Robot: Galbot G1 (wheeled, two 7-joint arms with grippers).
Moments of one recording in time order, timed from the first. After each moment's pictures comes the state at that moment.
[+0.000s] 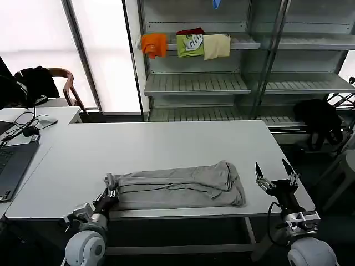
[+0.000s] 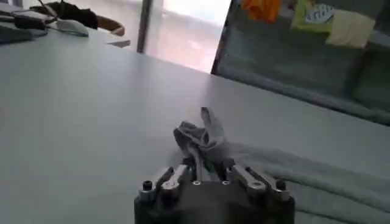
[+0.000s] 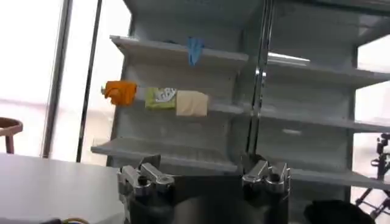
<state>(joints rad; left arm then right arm) 1.27 -1.24 -0.46 -1.90 -0.67 0.40 -0.35 -1.42 0.99 0.56 2.07 0.39 -0.02 0.21</state>
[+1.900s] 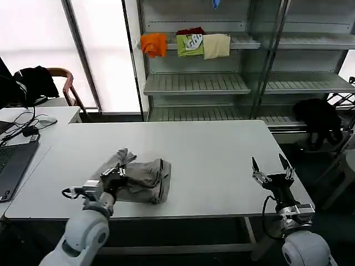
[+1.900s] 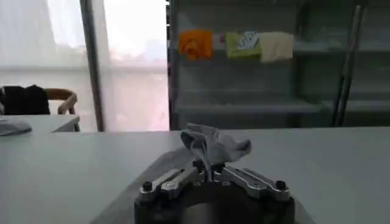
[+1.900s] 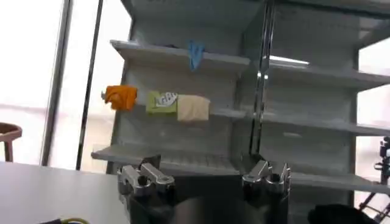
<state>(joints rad) 1.09 -1.10 -0.27 -2.03 -0.56 0.51 -0.39 -1.35 1.00 0.52 2.07 0.38 -0.06 0.22</state>
